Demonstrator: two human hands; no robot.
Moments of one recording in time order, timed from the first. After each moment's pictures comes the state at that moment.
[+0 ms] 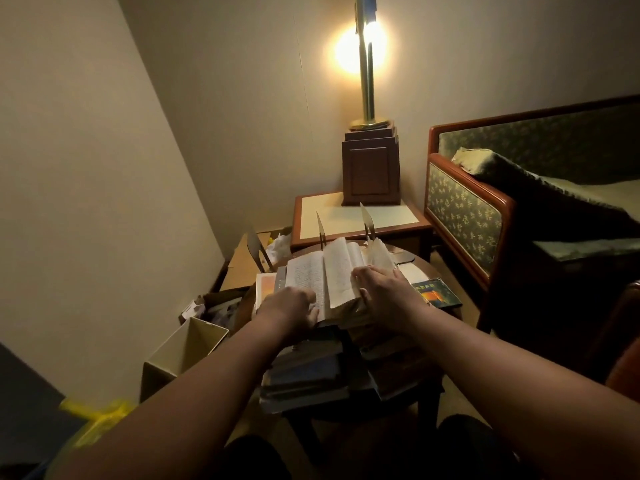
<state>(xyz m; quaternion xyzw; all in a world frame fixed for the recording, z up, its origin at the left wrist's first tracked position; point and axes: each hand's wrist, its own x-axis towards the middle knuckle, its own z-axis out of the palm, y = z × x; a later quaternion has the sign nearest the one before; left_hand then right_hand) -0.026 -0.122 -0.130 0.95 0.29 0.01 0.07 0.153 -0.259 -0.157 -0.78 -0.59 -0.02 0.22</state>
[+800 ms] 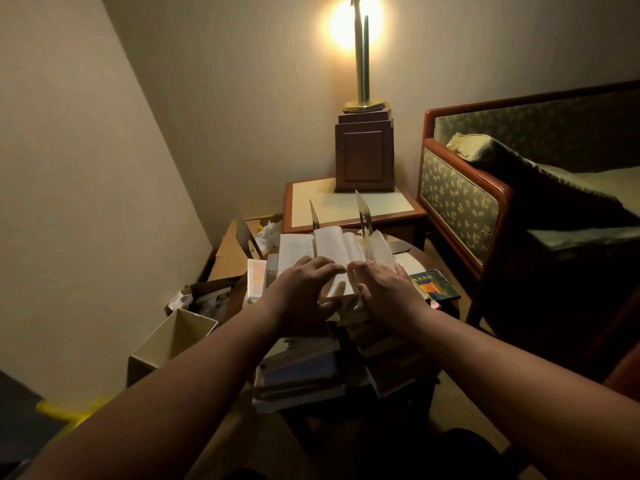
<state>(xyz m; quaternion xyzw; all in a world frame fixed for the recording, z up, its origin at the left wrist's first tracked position) -0.003 -0.102 -0.128 0.98 0.03 0.17 0.04 0.154 -0.252 -0.170 -0.79 -0.57 -0.03 0.23</state>
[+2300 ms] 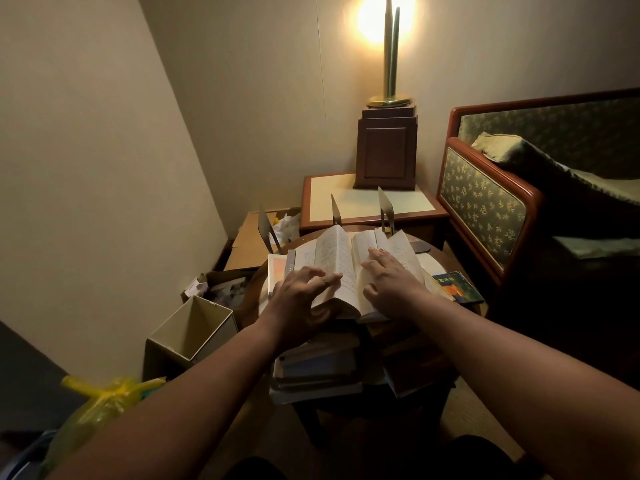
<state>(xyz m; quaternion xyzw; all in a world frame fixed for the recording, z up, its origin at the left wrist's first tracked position) -0.048 -0.087 -0.165 0.96 0.15 0.19 0.11 0.150 -0.209 -0.161 -0.83 -0.53 0.08 0.14</state>
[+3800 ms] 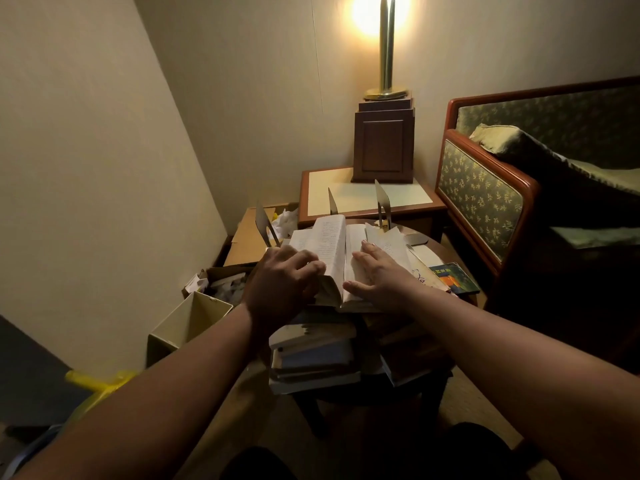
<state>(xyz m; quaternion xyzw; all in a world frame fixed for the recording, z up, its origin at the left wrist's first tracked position) -0.052 -0.077 -0.144 0.95 0.07 0.28 -0.12 0.141 -0.215 -0.155 -0.82 -0.53 0.14 0.19</state>
